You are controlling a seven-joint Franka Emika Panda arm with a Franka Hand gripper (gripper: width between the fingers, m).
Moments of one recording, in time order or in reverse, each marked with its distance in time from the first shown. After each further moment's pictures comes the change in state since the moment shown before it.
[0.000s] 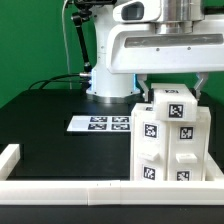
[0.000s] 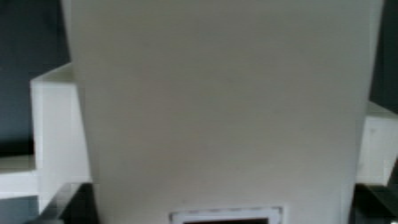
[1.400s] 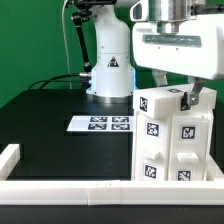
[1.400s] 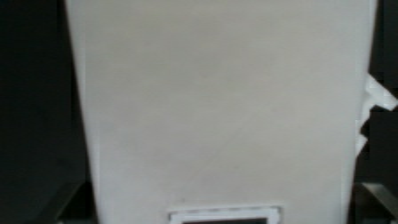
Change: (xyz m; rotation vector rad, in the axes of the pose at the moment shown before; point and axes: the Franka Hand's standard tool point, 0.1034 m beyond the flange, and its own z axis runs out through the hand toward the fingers) arm 0.000 -0.006 -0.001 0.033 0.000 1.043
